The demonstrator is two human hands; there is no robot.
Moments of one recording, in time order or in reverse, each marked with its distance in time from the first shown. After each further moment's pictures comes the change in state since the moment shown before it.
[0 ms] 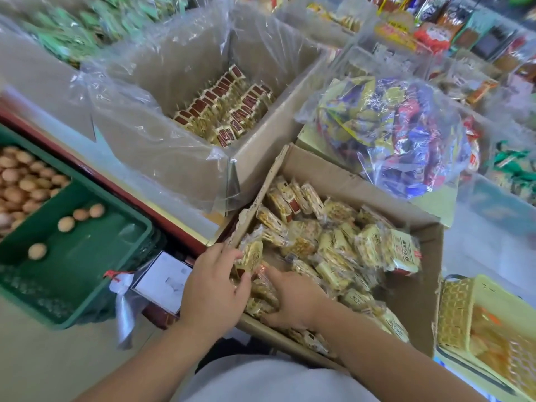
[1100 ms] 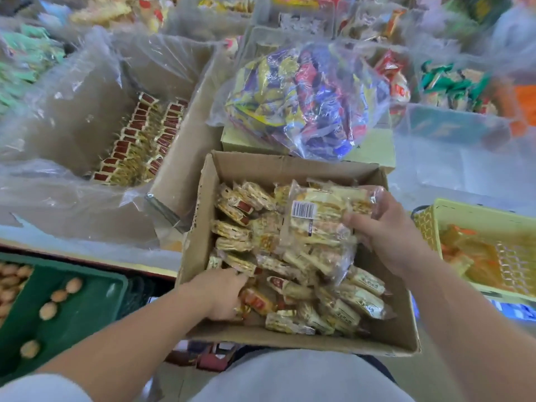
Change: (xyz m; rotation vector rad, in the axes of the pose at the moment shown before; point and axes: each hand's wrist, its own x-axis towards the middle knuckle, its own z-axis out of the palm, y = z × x) left_hand 0.088 0.040 0.036 0.721 -1.186 0.421; right_hand -0.129 0.114 -0.074 1.355 0.932 0.254
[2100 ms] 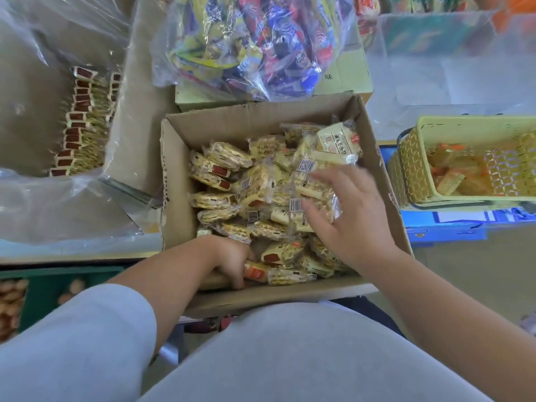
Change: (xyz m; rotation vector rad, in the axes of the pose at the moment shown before) left_hand 0.071 0.004 0.006 0.078 -0.424 0.072; right_hand -0.076 0.027 0.051 -0.728 0.273 -0.459
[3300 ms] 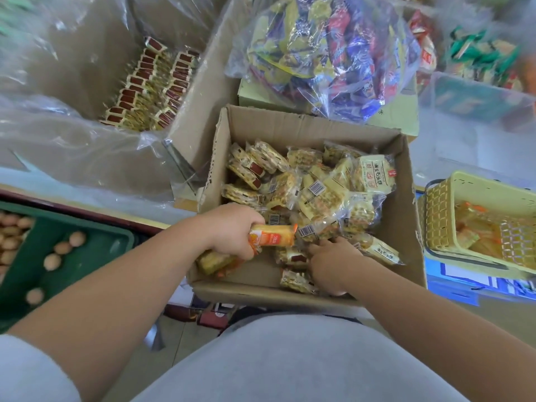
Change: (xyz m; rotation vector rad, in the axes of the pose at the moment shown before) left_hand -0.099 -0.012 0.005 -0.353 0.640 0.063; right_hand 0.001 0.003 0.070 -0.988 -1.402 -0.333
